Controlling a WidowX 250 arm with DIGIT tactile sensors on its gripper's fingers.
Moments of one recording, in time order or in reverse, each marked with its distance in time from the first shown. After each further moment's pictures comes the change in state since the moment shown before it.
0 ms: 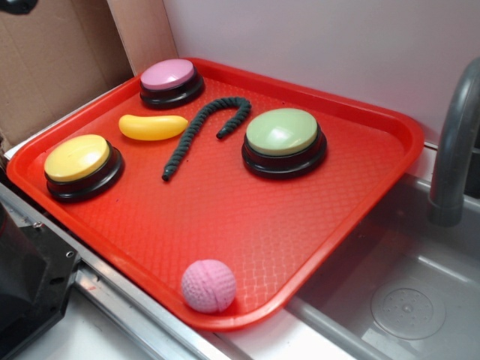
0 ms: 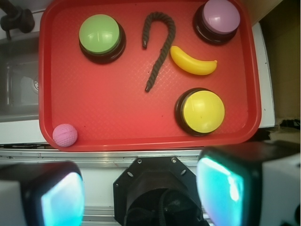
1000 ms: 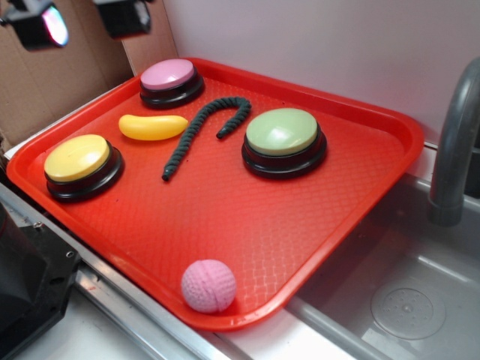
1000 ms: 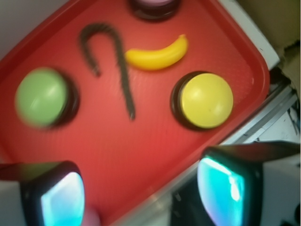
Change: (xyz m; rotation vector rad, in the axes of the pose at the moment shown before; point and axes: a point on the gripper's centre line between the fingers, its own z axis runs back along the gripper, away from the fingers) arm 0.063 0.026 -0.071 0.039 -0.003 0.755
